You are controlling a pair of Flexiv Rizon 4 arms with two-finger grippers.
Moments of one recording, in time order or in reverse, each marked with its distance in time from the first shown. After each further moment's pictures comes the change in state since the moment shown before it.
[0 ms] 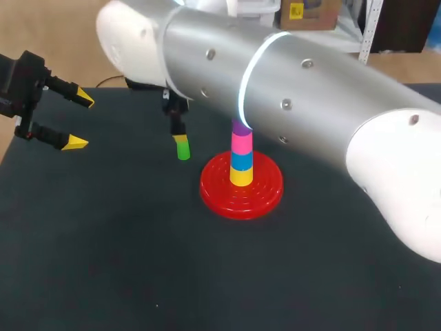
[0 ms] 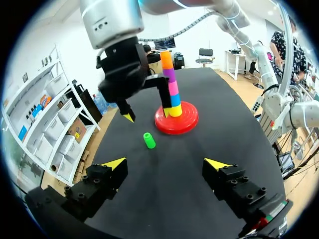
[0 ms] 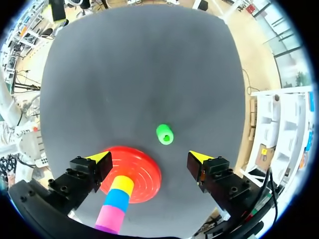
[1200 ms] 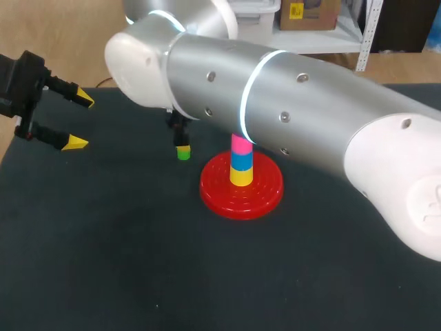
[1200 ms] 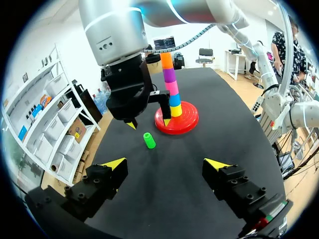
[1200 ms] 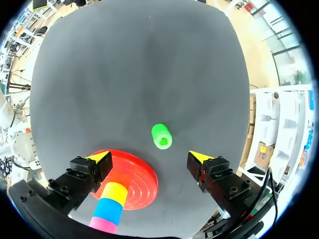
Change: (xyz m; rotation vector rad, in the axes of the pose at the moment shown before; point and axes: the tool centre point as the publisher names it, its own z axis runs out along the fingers) left arm 0.000 0.000 0.000 0.000 0.000 0.000; right arm 0.001 -0.009 0.031 0.031 0.018 0.009
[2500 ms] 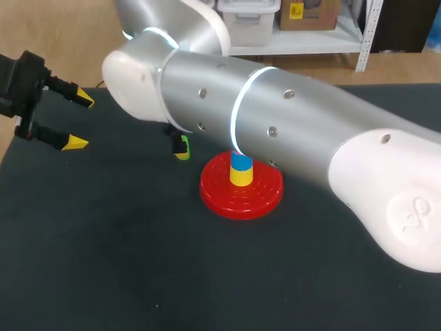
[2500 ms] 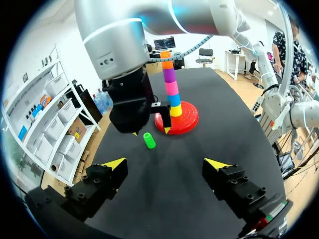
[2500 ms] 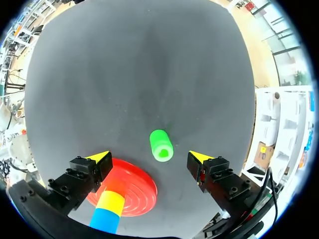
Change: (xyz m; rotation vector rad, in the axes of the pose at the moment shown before) left arm 0.000 0.000 0.000 0.000 0.000 0.000; right arm -0.009 -0.003 0.022 0.008 0.010 0.001
